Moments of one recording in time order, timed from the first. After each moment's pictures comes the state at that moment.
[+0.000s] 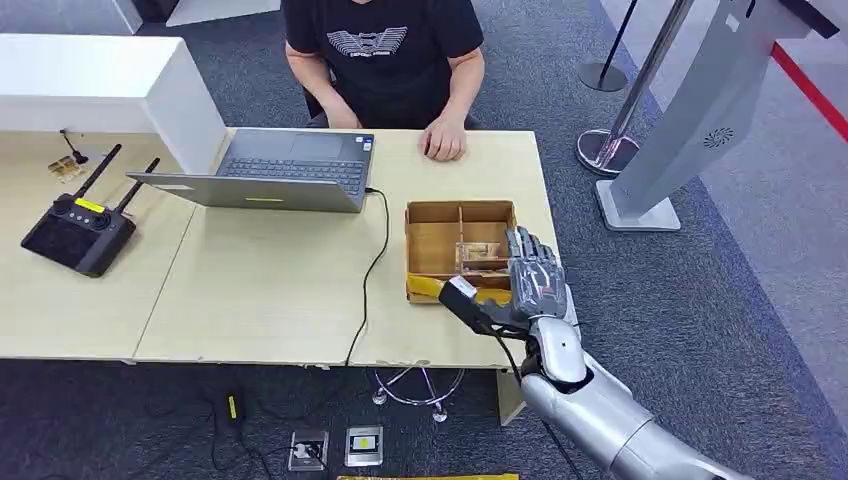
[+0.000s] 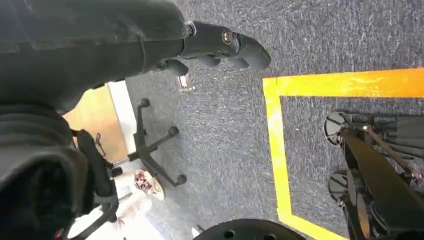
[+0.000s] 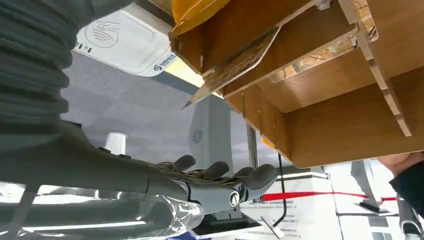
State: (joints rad) left arm -0.13 0.20 -1.22 -0.21 1.26 -0.26 -0.04; right arm -0.56 -0.25 0.89 -1.06 0.90 -0.34 0.49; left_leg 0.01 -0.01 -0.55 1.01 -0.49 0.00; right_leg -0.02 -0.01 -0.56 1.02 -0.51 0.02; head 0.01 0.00
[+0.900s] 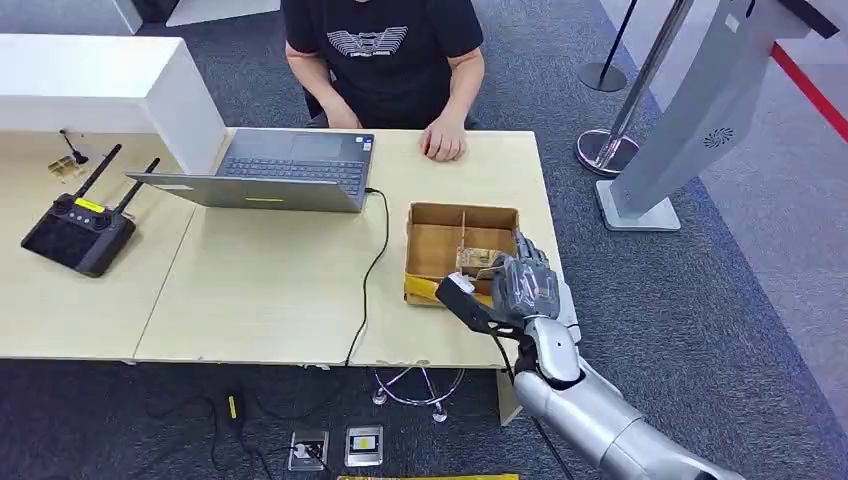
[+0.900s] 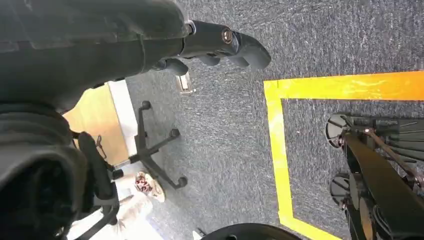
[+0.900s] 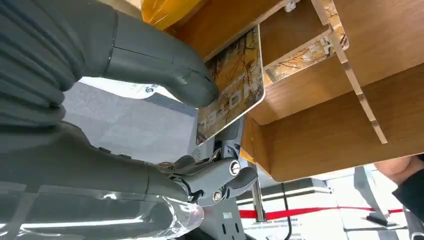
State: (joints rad) left arm -0.13 0.20 -1.22 -0.20 1.24 -0.26 -0.04; right arm -0.57 -0.21 0.89 -0.99 0.79 -0.40 0.44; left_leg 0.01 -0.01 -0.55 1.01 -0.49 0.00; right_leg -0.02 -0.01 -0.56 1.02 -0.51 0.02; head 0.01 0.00
